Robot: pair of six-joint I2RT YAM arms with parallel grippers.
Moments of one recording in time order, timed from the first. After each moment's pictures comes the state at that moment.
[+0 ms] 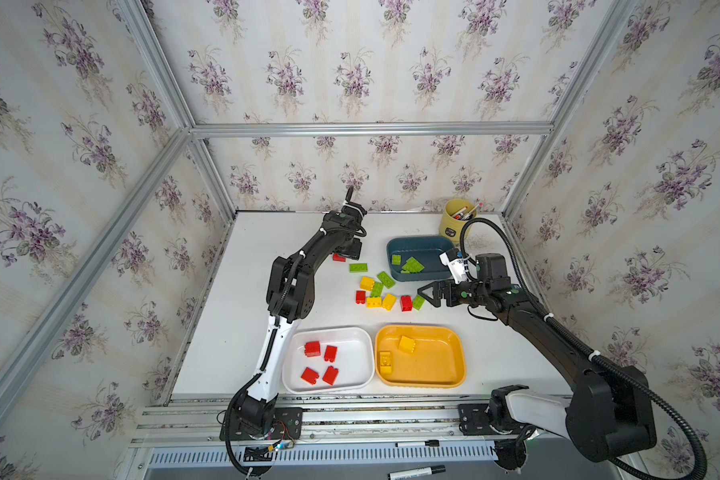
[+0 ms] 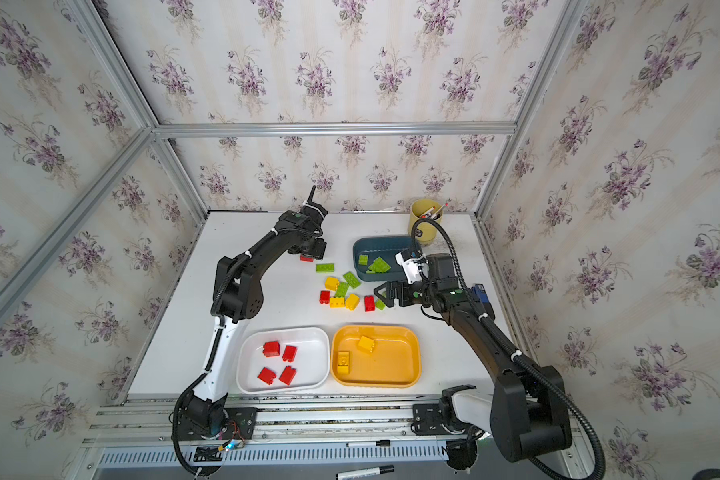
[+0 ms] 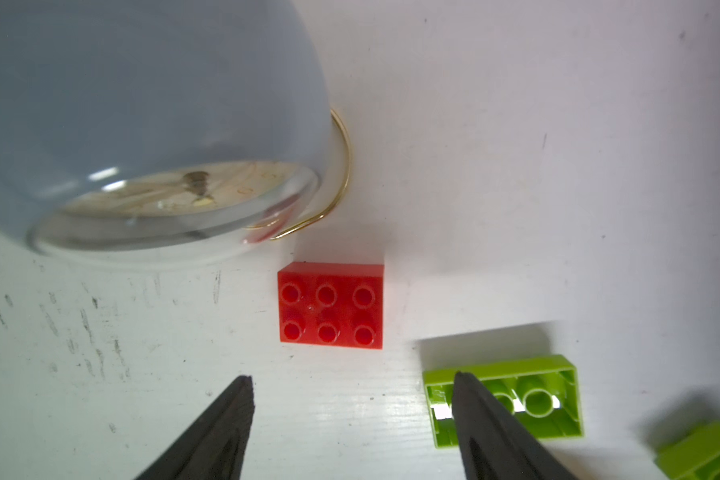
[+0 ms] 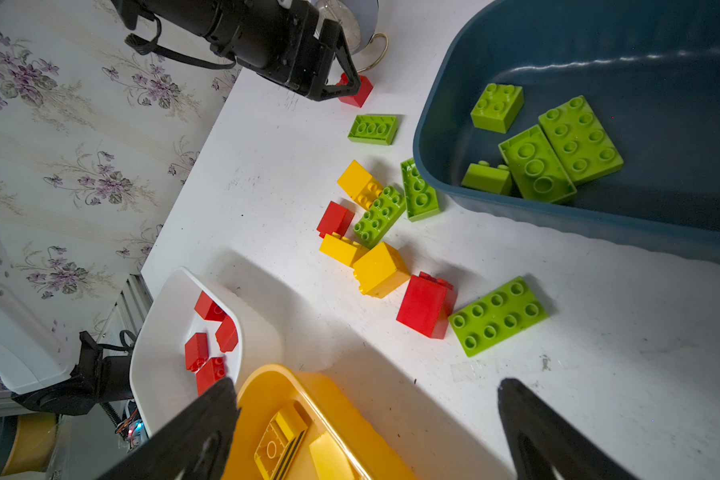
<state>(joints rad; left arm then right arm) -0.41 2.46 2.29 -1.09 -0.22 -0.26 0.16 1.22 0.78 -0.36 -0.65 0.14</state>
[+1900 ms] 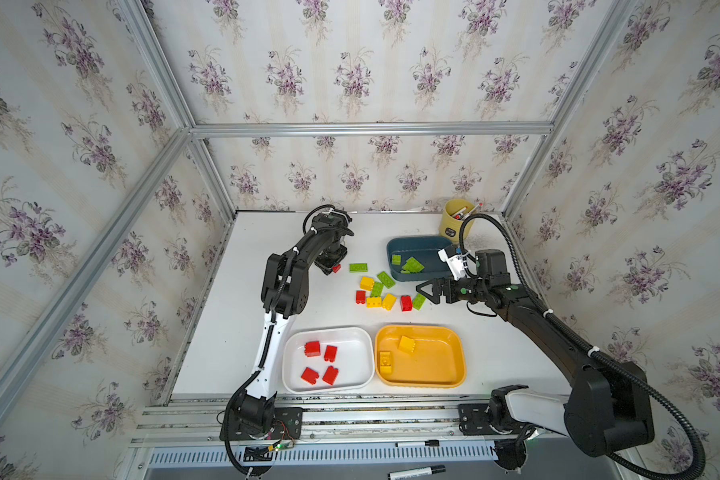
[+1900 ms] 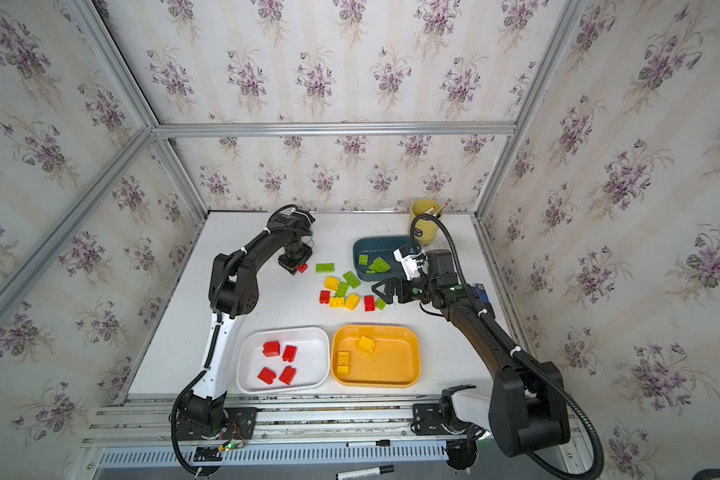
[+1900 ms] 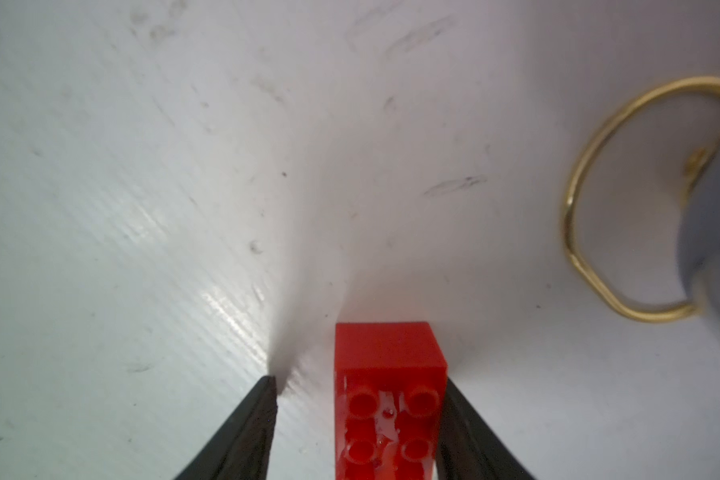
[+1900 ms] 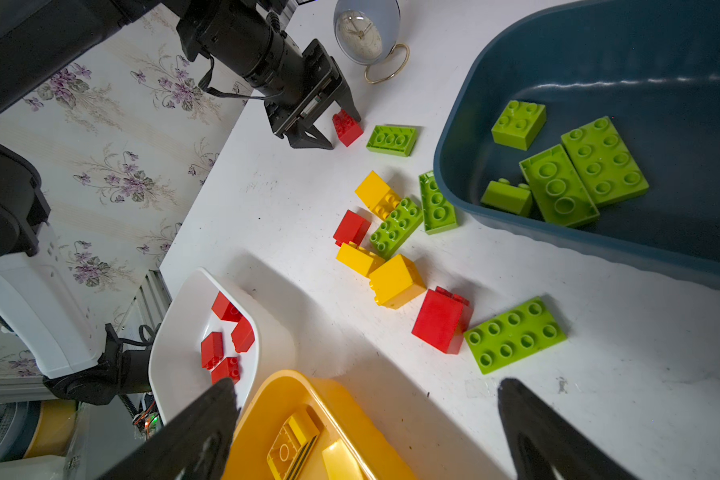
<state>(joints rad) -0.33 2.51 2.24 -1.22 -0.13 -1.29 0.16 1.24 0.82 -0.36 -0.70 0.13</state>
